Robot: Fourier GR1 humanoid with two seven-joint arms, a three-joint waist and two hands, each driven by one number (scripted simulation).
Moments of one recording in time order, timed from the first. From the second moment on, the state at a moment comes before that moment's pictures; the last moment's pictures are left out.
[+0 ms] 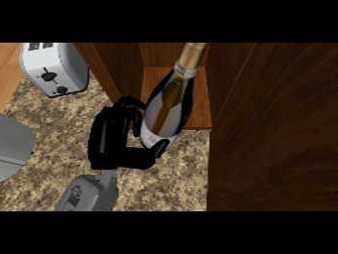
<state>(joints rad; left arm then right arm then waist) -0.25 0.00 -0.30 -1.54 0.31 0.33 -0.22 0.08 -0.03 -0.02 -2.28 -0.17 0.26 0.32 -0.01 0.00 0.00</state>
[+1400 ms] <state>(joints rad) -0.51 0.00 -0.46 -0.92 0.61 0.49 -0.55 0.08 -0.06 -0.07 -2.29 -0.23 0.28 0.34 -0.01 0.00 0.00</state>
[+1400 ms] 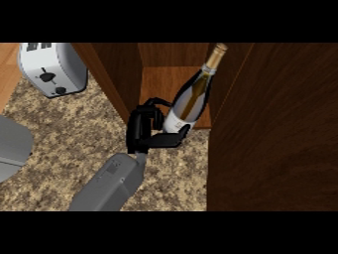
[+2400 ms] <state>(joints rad) -0.73 0.00 -0.46 -0.55 0.90 0.30 -0.70 0.08 -0.05 -0.06 -2.27 -0.23 0.29 0.32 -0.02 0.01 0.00</state>
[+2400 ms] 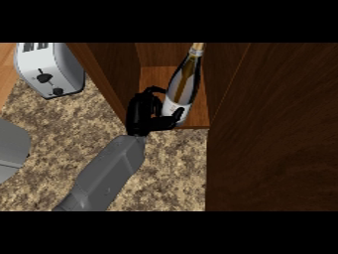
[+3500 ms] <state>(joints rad) -0.94 0.00 -0.47 -0.29 1.05 0.28 -0.69 0.08 -0.03 -0.03 -2.24 -0.20 0.30 0.28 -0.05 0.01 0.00</state>
